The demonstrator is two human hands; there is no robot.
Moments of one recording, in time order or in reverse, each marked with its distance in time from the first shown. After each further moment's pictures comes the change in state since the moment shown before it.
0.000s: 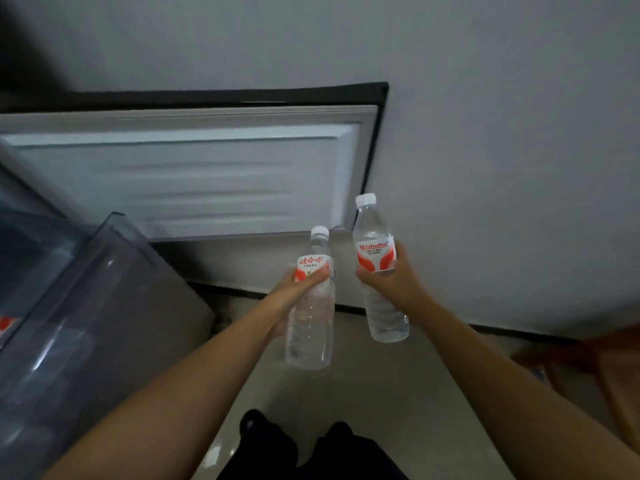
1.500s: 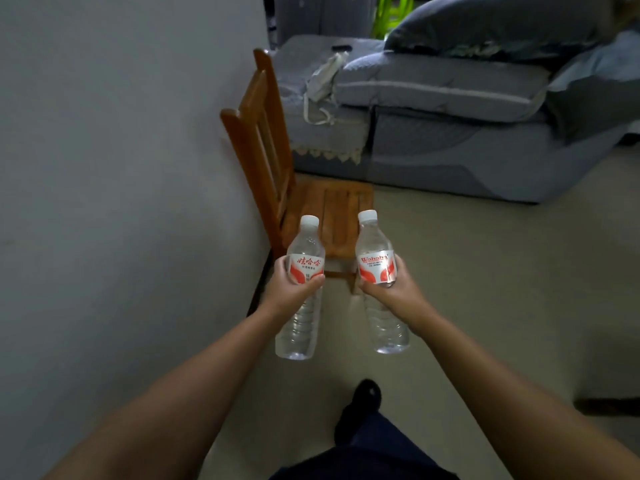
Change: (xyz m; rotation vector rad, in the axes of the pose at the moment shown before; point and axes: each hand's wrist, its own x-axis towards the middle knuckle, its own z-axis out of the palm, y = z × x) left_hand 0.104 -0.138 0.512 1.048 -1.080 0.181; right_hand -0.246 0.184 -0.310 0.484 1.296 0.422
